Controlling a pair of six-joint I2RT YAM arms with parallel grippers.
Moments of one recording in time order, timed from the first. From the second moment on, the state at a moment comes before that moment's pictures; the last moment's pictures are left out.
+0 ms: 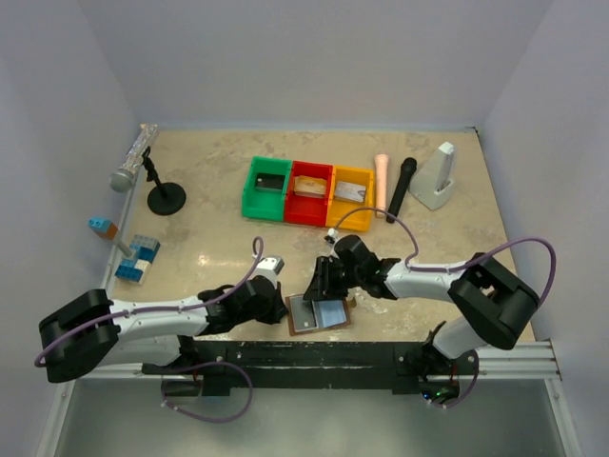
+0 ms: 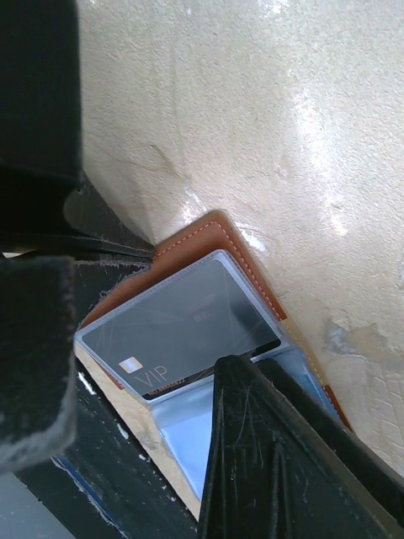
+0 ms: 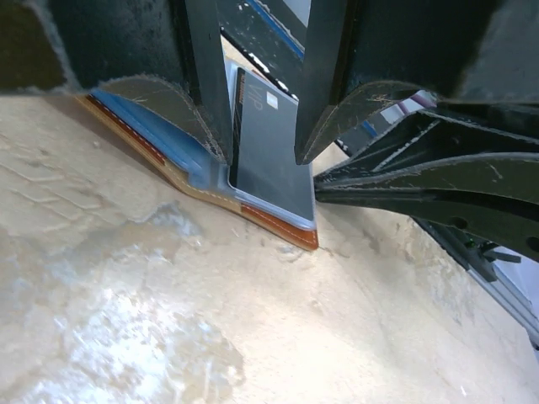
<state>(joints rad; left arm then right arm) -1.08 1.13 0.31 0.03 -0.16 -0.83 0.84 1.49 0.57 0.12 -0.33 0.91</state>
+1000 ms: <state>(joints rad) -1.08 0.96 0.35 -0.04 -0.15 -0.75 0.87 1.32 0.56 -0.02 -0.32 0.84</state>
